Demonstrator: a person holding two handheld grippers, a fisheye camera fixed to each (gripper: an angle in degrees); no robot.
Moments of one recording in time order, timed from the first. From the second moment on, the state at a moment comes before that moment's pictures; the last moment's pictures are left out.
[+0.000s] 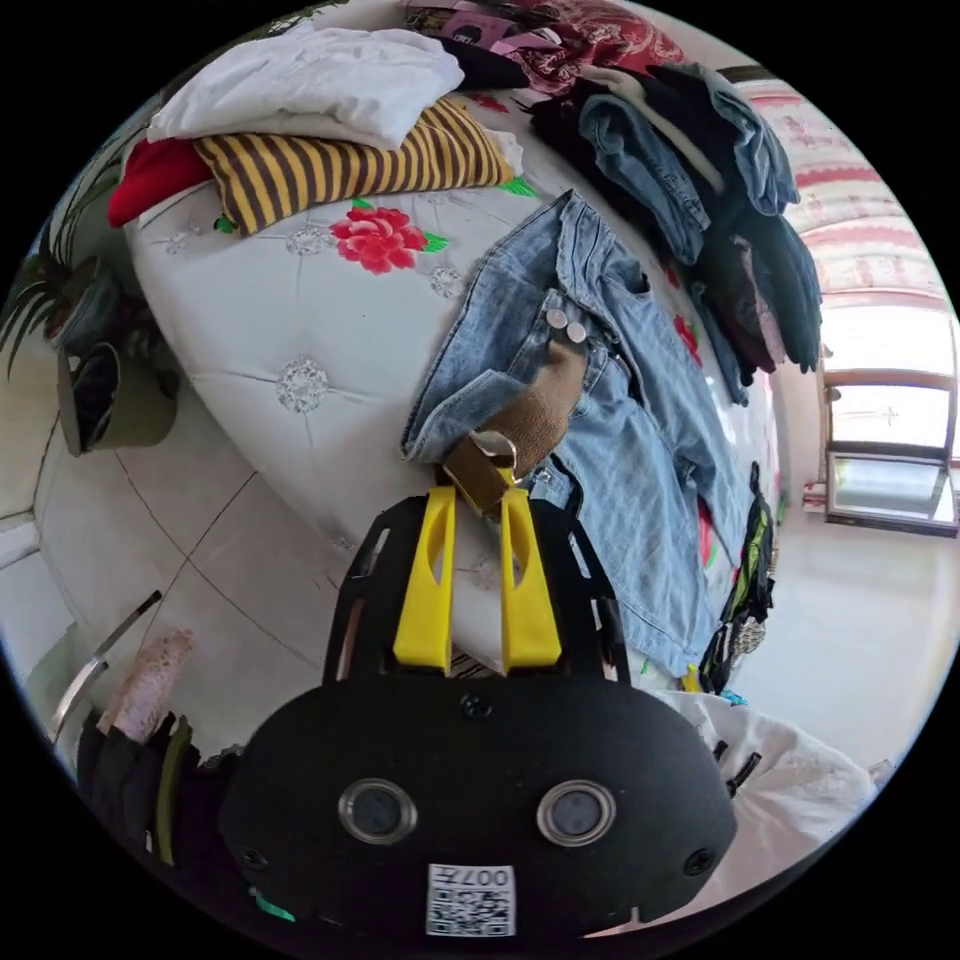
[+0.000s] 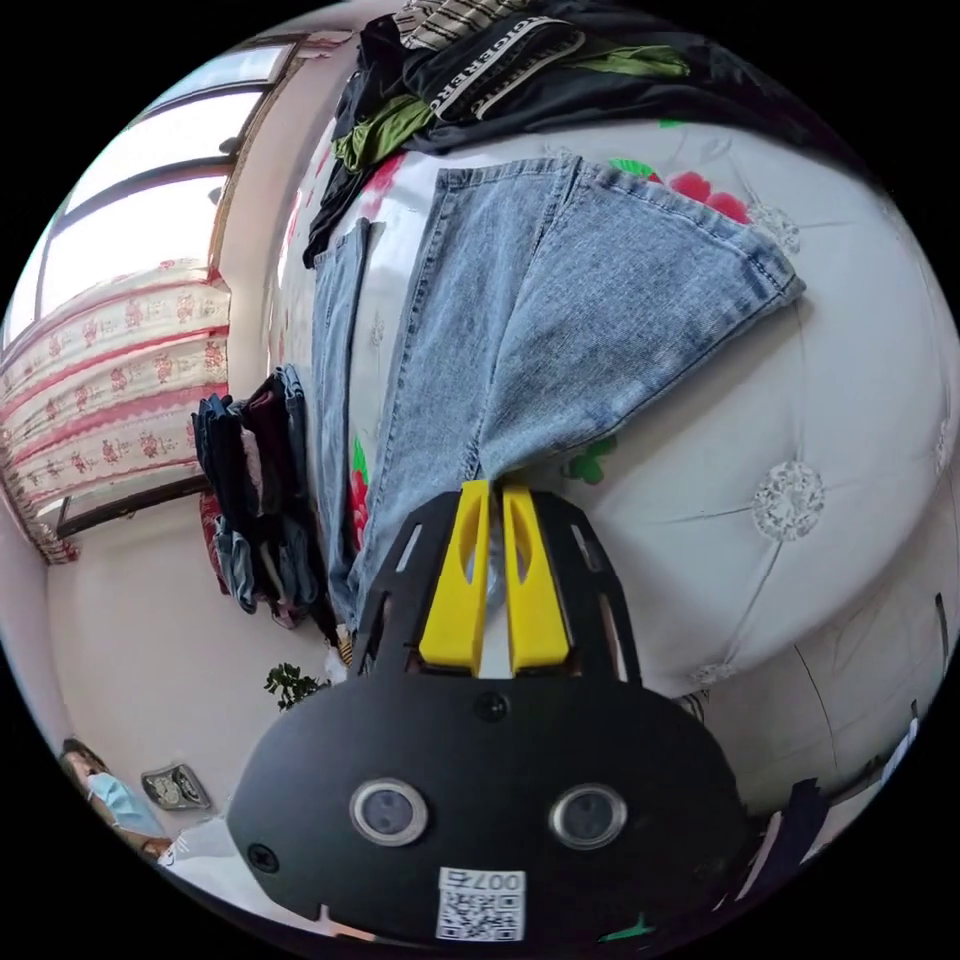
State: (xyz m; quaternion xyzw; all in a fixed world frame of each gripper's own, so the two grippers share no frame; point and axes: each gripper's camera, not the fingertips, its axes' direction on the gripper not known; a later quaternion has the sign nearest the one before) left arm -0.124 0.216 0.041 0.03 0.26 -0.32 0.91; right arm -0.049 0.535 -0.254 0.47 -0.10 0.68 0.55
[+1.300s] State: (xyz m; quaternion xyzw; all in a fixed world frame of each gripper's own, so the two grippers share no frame) left arm -0.214 0.196 -0.022 0.21 0.51 -0.30 0.77; right arm -0.126 0.540 -0.350 0.69 -0.02 0.40 0.60
